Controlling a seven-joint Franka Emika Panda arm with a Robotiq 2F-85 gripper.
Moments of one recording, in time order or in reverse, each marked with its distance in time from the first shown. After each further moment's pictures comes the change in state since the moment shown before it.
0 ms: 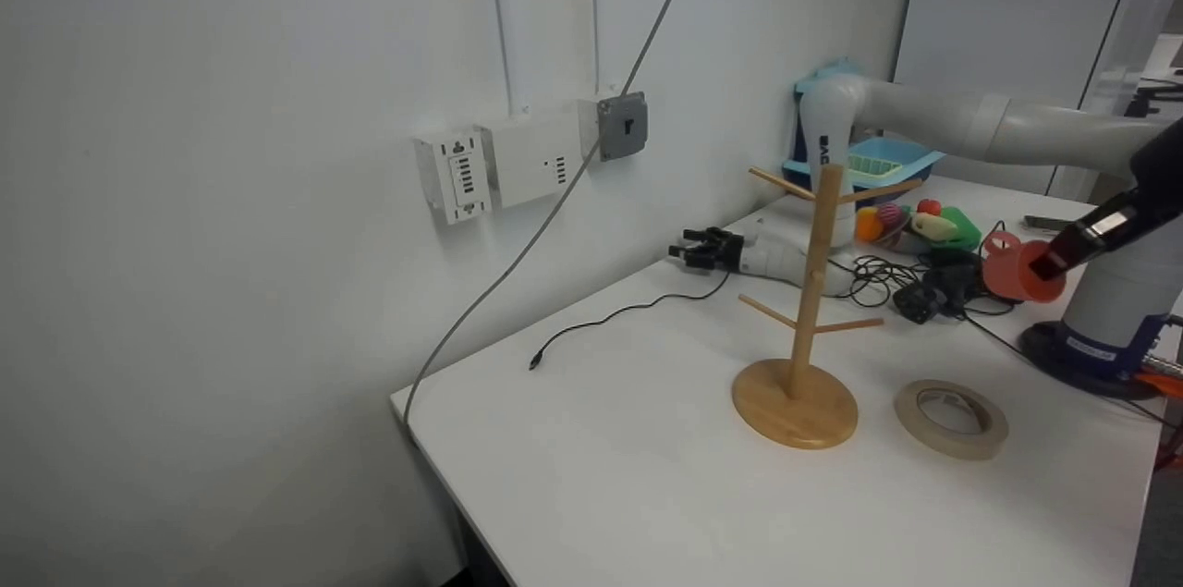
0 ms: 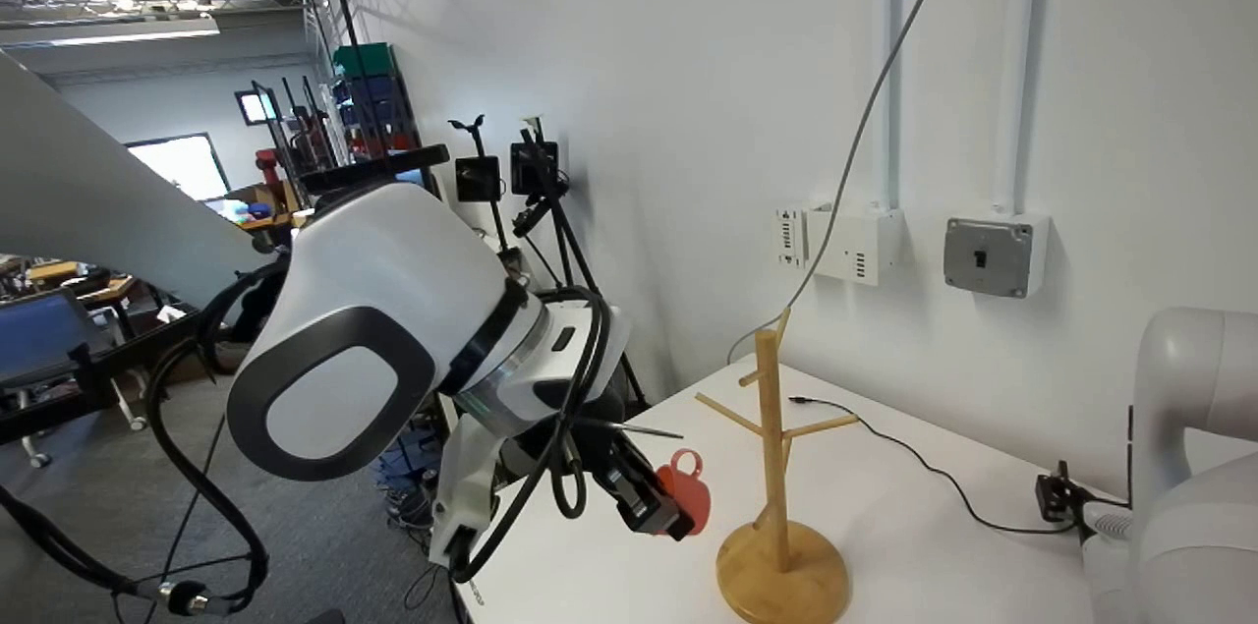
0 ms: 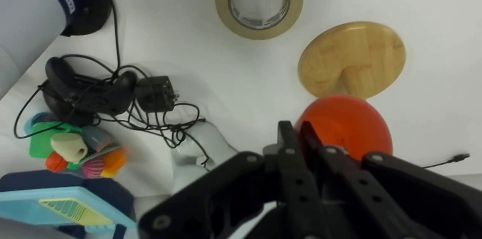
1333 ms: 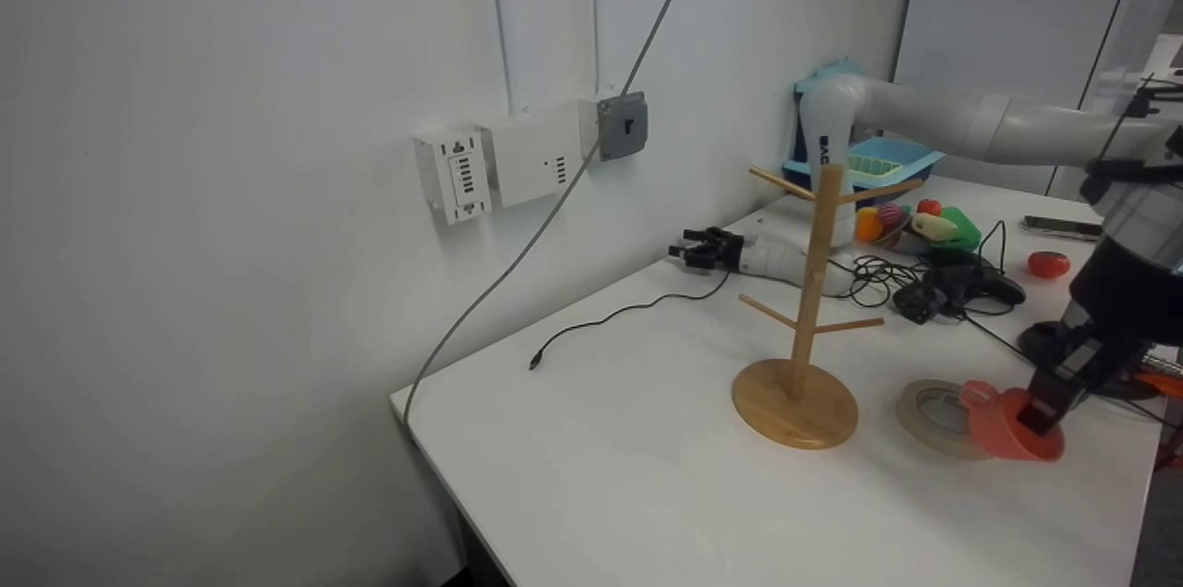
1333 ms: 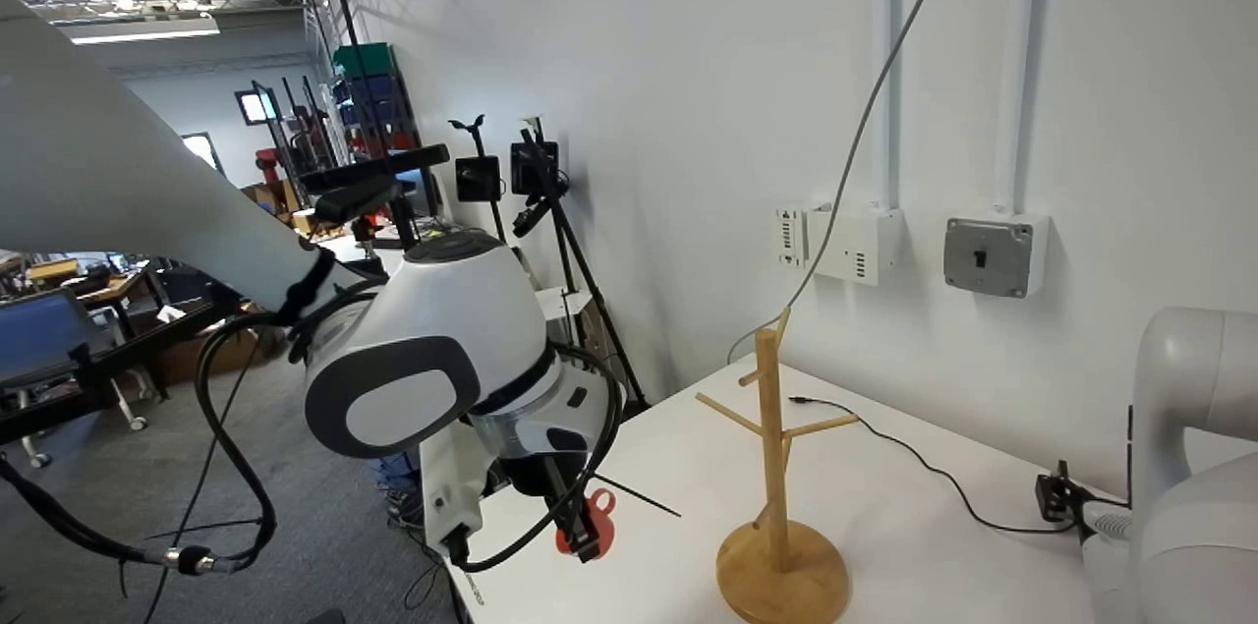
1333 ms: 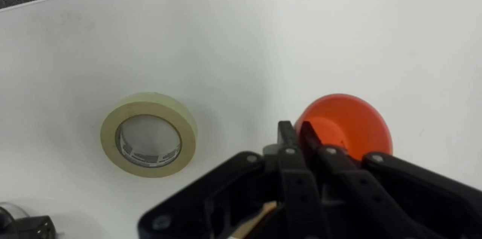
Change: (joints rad) arm 0.581 0.169 -0.407 0.061 0.125 -0.261 -0.030
